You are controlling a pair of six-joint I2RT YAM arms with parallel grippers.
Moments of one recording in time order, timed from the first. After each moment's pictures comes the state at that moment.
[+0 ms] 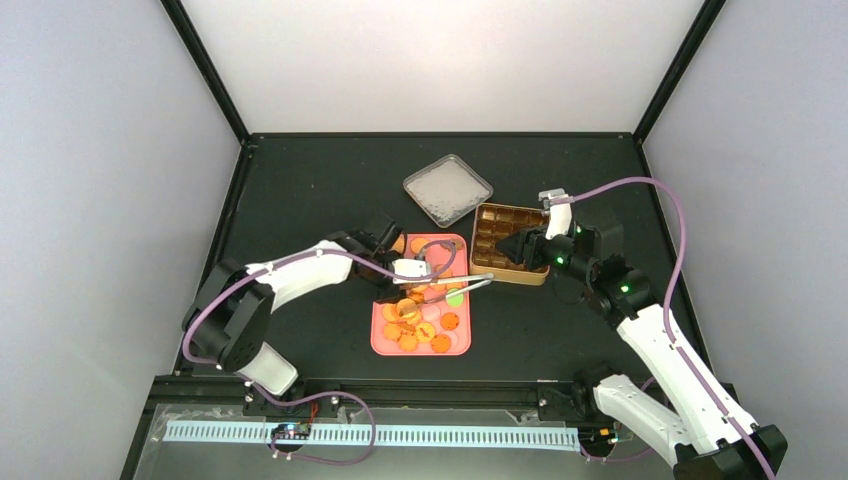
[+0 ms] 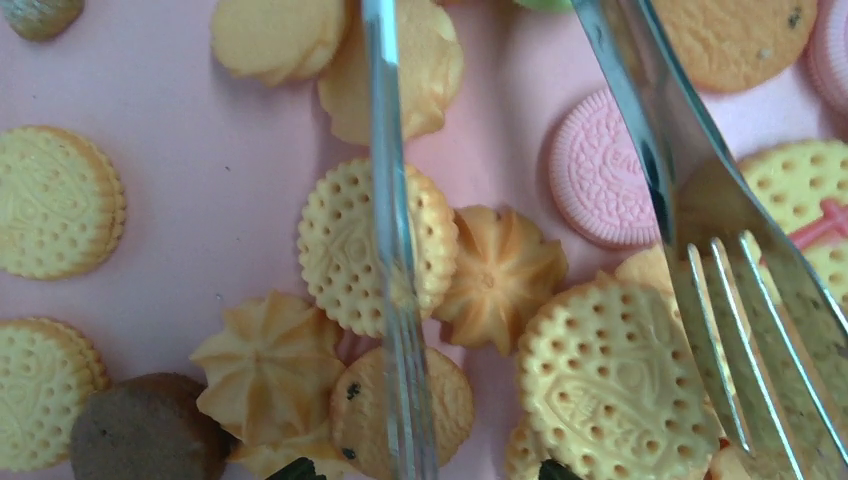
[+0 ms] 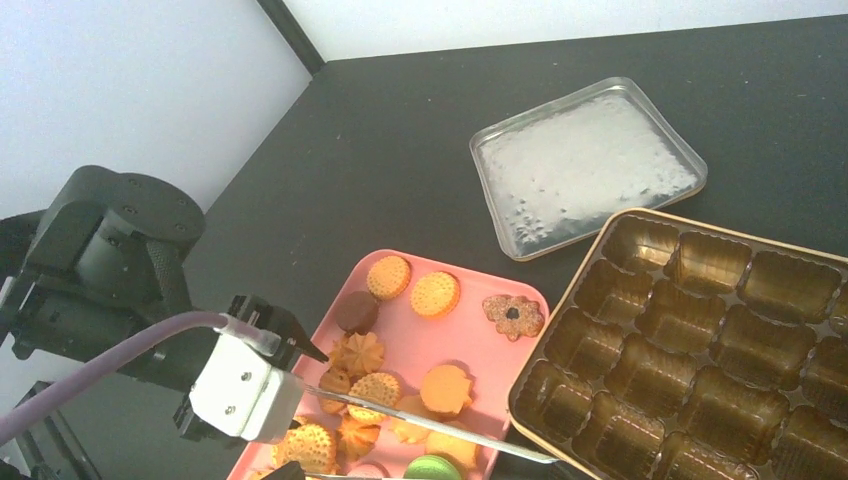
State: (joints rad) left arm -0.62 1.55 0.89 -0.53 0.24 0.78; right arm 0.40 0.85 0.81 -0.40 -0.32 0.35
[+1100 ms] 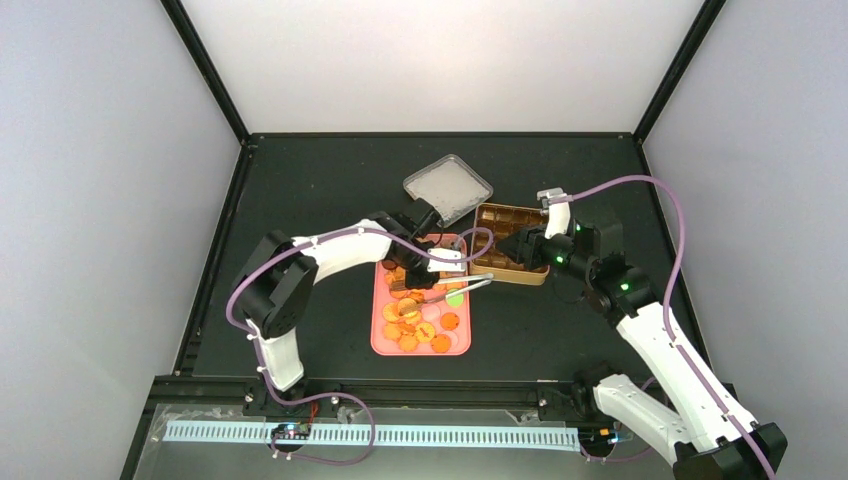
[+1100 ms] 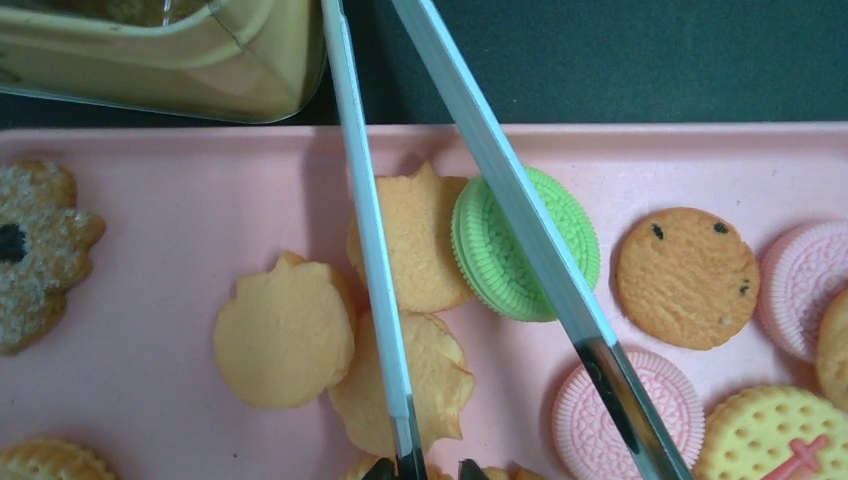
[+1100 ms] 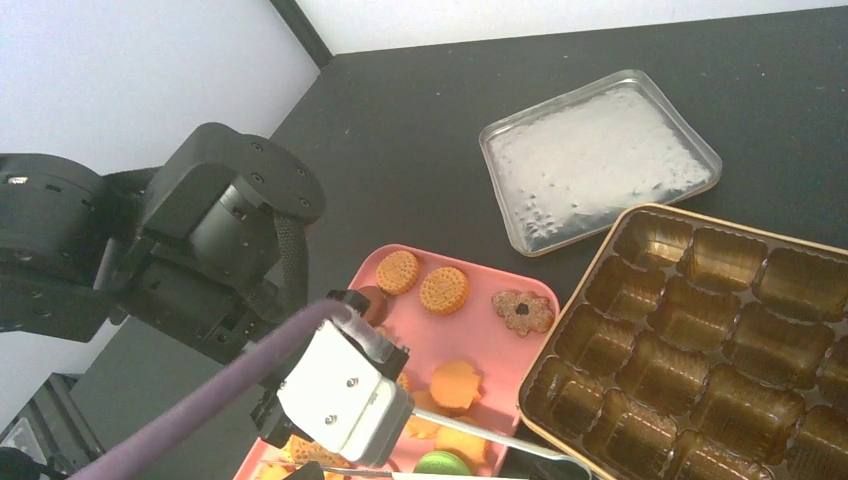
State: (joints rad) left arm -0.71 1.82 1.21 -0.62 0.36 0.76; right arm 0.40 0.86 0.82 -0.41 -0.34 0.35
